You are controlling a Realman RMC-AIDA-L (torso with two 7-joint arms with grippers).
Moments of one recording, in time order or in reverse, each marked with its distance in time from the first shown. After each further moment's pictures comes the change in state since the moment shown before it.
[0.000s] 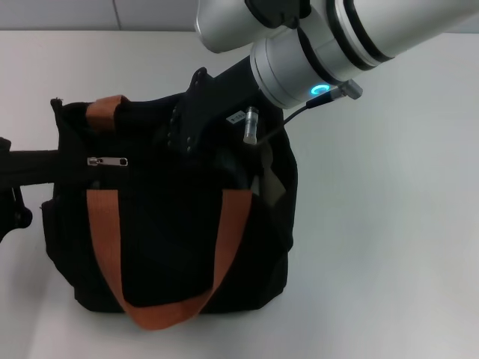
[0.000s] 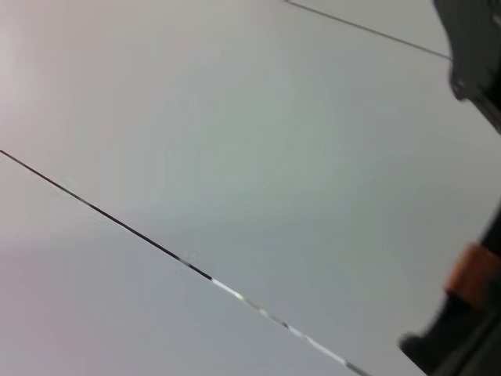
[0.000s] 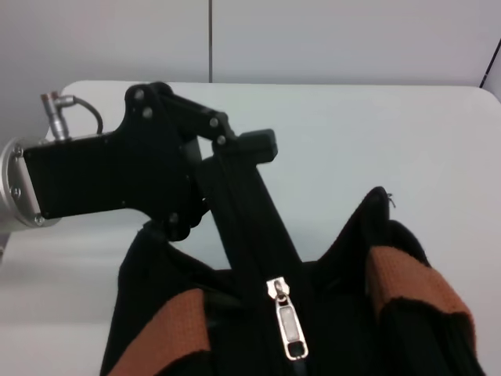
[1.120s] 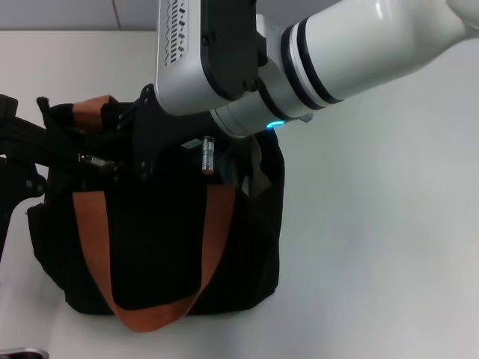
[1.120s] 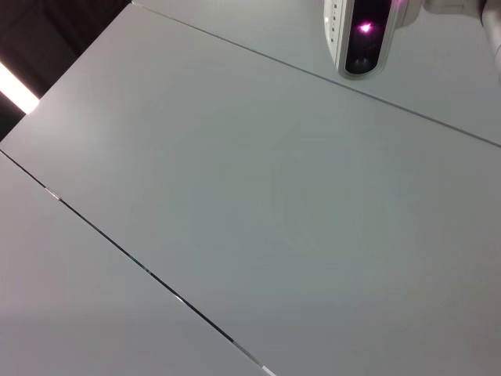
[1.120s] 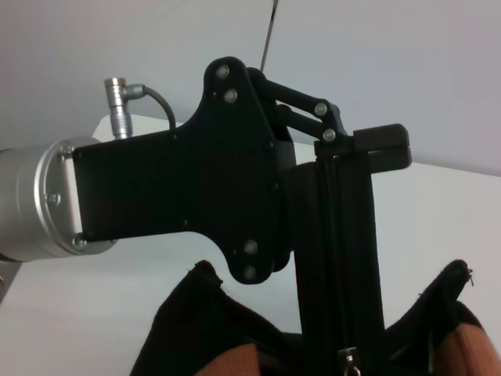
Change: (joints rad) left arm -0.066 0.000 0.019 -0.058 0.010 0.107 -0.010; right arm -0.032 0.004 -0.187 0.004 0.119 0.228 -0.145
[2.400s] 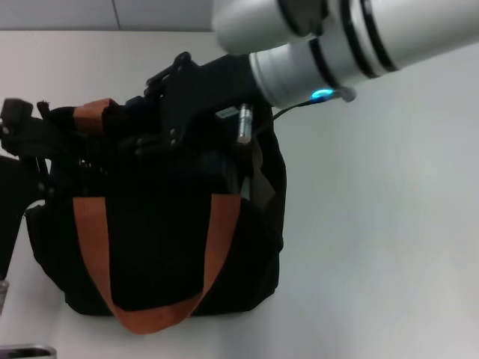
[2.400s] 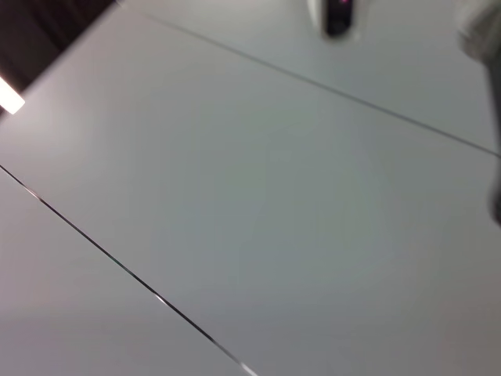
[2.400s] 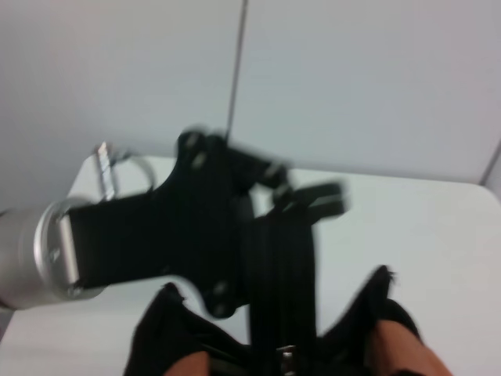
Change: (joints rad) left arm -0.004 0.000 0.008 0.002 -0.002 -0.050 -0.001; right arm -0.071 -0.006 0.162 -0.103 -0.004 -0.148 0.036
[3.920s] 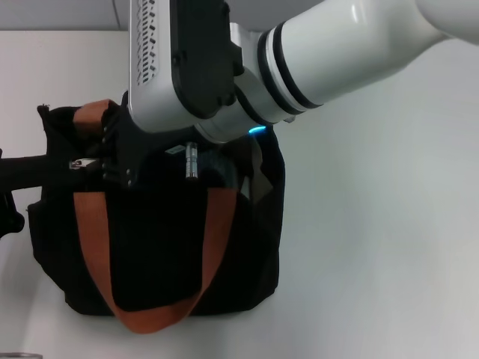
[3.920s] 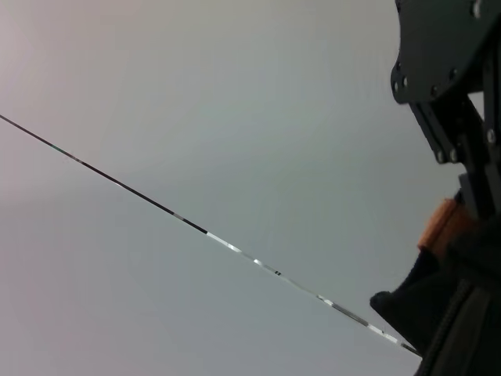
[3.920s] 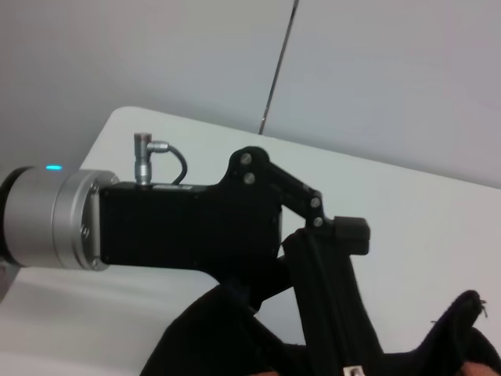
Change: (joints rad) left arm 0.083 0.000 -0.001 0.021 -0.101 -0.122 0.064; right arm 0.109 0.006 -0.216 0.104 -0.005 0.182 -0.029
